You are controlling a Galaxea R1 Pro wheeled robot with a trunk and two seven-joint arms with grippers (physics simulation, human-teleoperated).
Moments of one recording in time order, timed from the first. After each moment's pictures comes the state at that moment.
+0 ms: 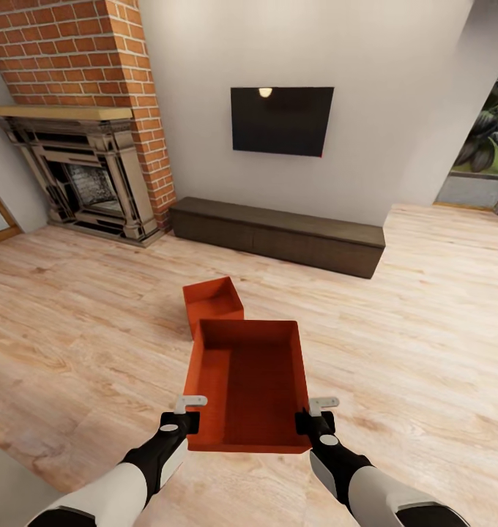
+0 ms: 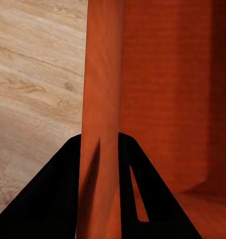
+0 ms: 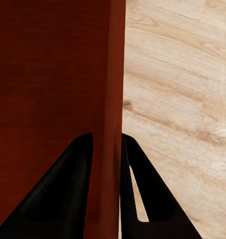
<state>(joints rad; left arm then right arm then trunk) -0.70 -0.11 -0.15 -0.24 0.10 0.02 0.23 -0.71 0.12 0.04 -0.12 0.06 -0.21 -0.20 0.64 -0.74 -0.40</state>
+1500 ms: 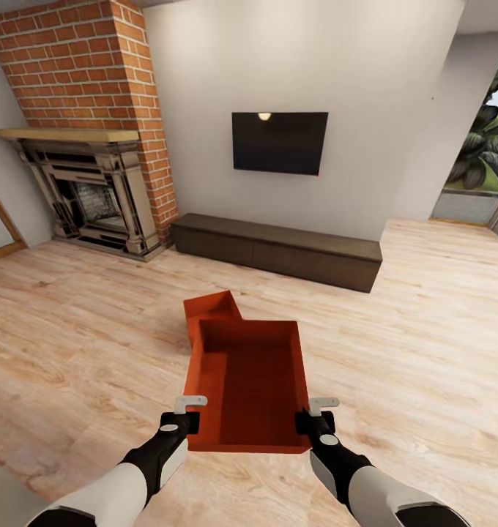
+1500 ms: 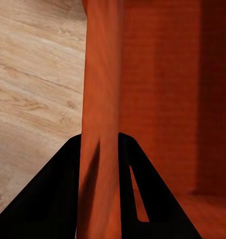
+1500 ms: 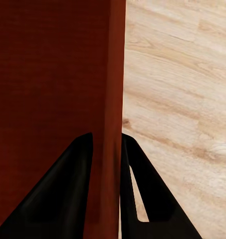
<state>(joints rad) -0.70 -0.11 -0.15 -0.24 0.11 0.02 0.23 -0.71 0.12 0.05 -0.12 0.06 -0.21 -0.20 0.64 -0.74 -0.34</state>
